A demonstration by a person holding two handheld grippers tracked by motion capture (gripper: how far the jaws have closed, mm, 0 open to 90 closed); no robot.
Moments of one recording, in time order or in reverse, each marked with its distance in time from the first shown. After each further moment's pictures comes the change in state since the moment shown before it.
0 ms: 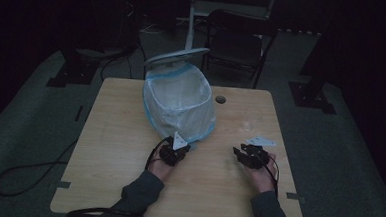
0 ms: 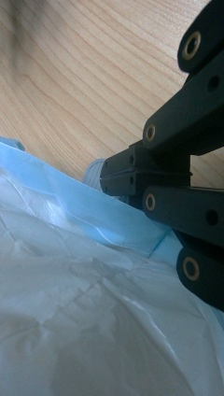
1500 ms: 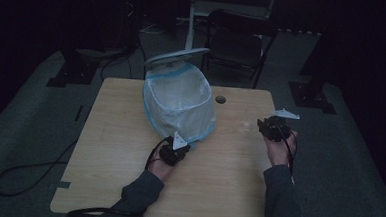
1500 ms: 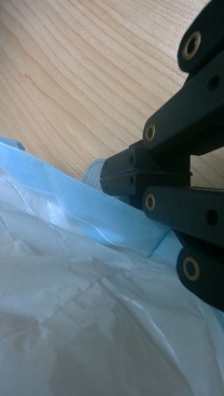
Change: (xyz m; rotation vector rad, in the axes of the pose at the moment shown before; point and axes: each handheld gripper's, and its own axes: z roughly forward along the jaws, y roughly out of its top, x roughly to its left) left arm 0.001 0.000 0.000 0.002 -0.002 -0.002; right arm -0.077 0.067 -0.014 -0.056 -0.215 0.147
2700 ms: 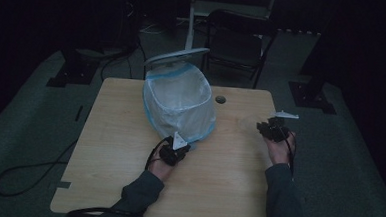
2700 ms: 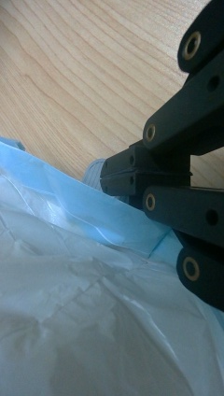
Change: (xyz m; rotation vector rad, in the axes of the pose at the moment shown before) left arm 0.000 0.000 0.000 0.000 0.003 0.005; right arm -0.019 -0.016 0.029 0.075 0.074 0.048
